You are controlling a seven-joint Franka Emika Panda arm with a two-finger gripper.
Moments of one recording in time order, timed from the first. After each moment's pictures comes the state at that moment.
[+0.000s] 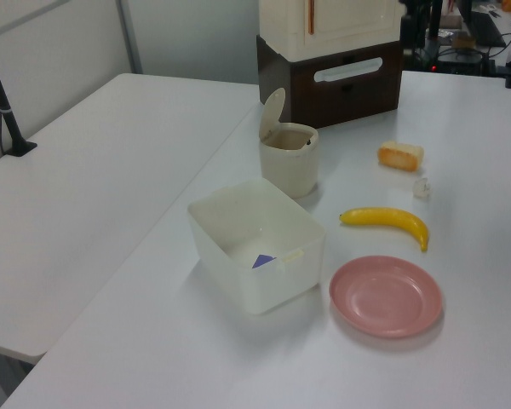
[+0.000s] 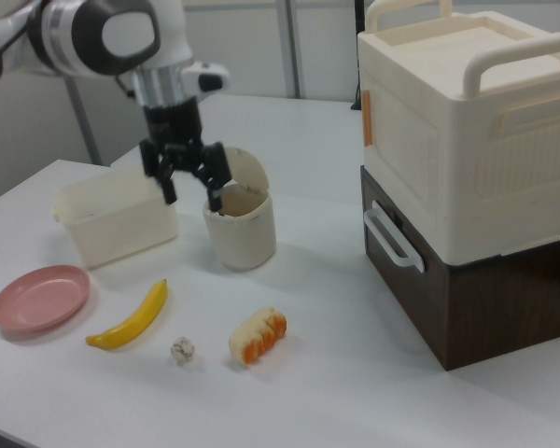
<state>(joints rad) -0.28 -0.02 0.15 -1.69 -0.09 1.61 -0.10</state>
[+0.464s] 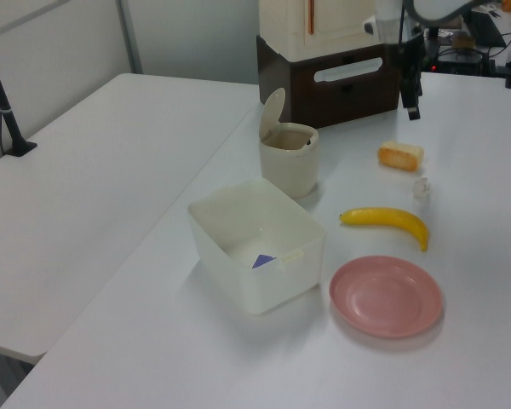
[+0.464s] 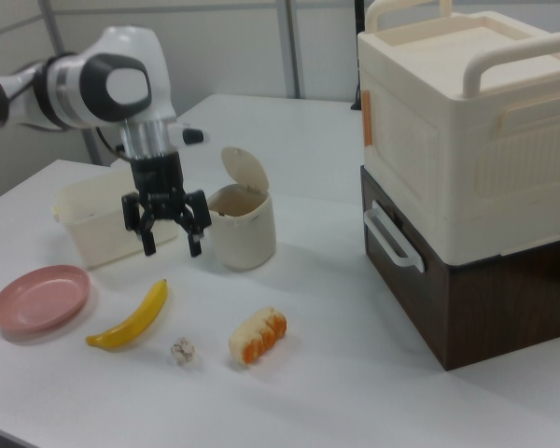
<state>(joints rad) -0.19 0.05 0.20 -1.82 -0.19 1.61 -0.10</state>
